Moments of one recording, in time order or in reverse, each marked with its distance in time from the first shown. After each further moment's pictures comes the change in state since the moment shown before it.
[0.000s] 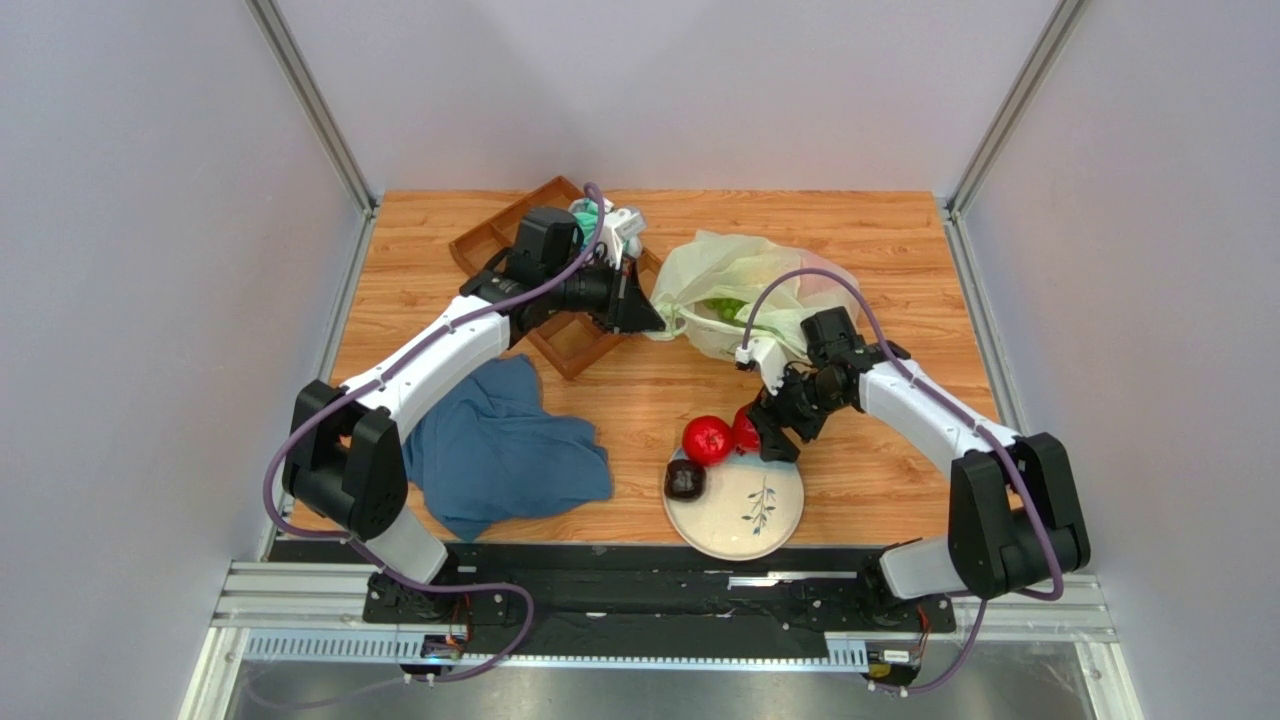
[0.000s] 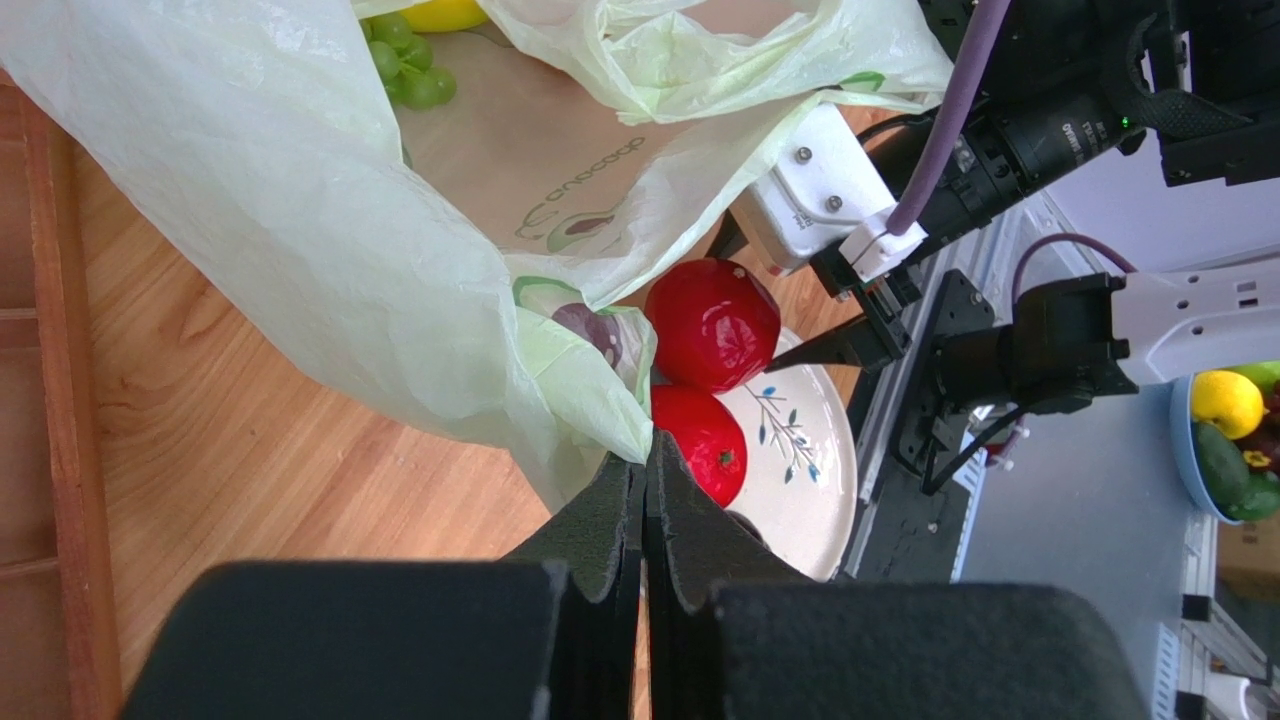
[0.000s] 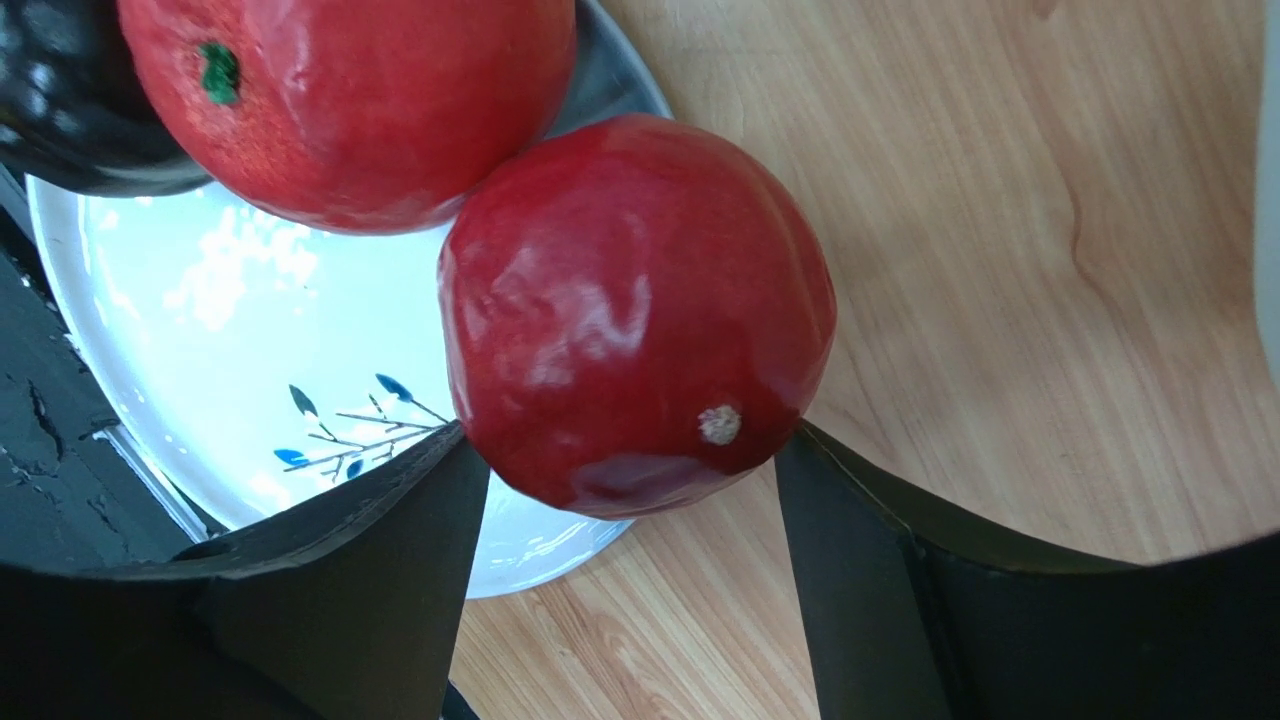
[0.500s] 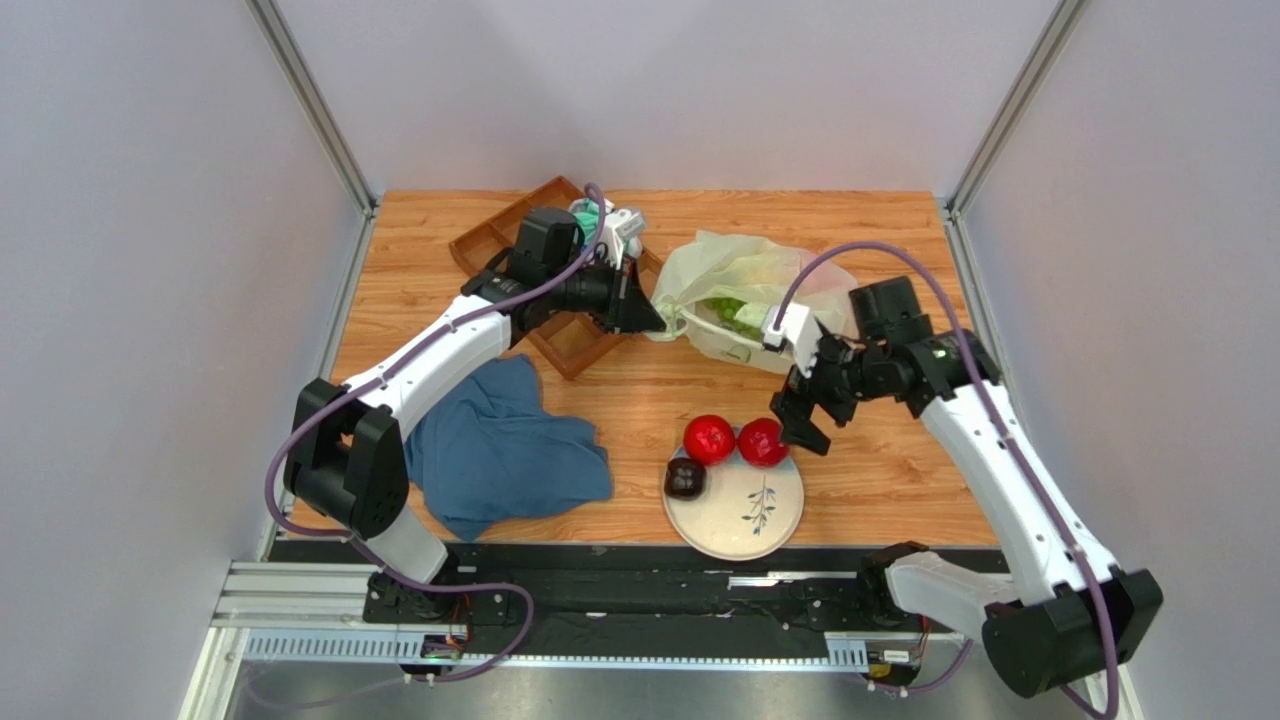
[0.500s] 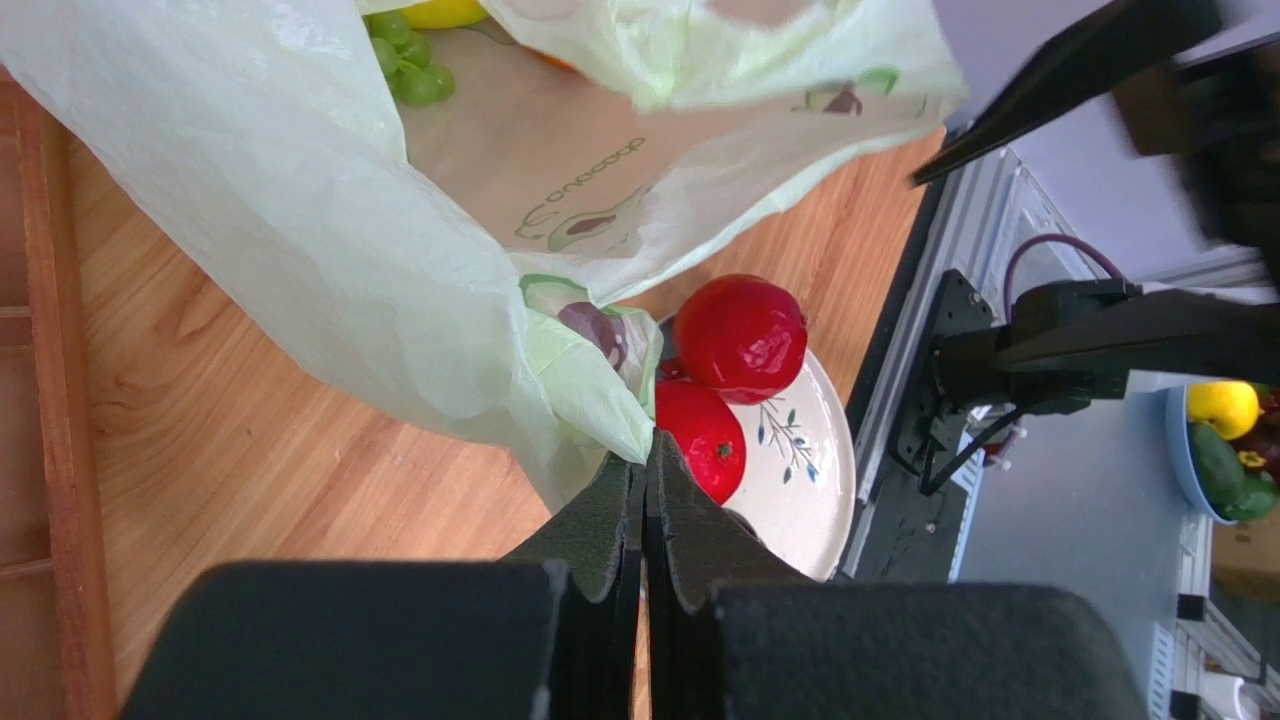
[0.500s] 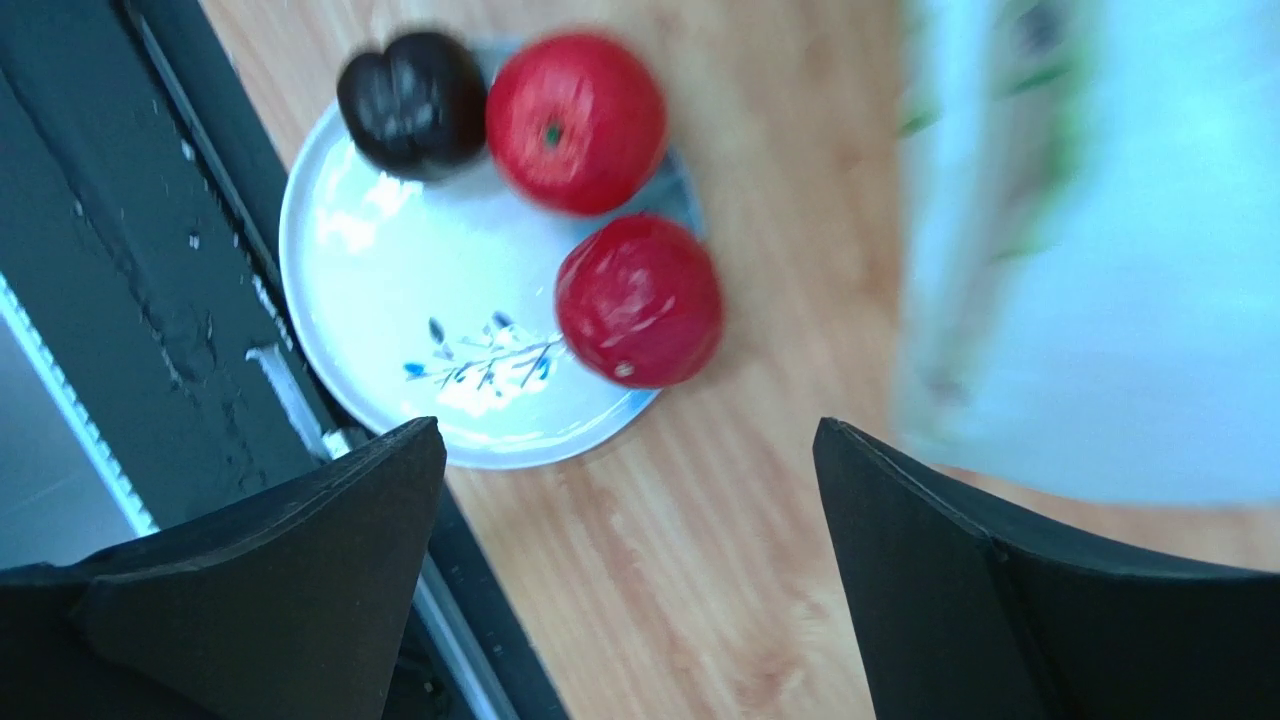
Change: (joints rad) left arm 0.000 0.004 0.000 0.002 0.002 -0.004; right arm 0.010 -0.280 0.243 -0.365 -0.027 -0.101
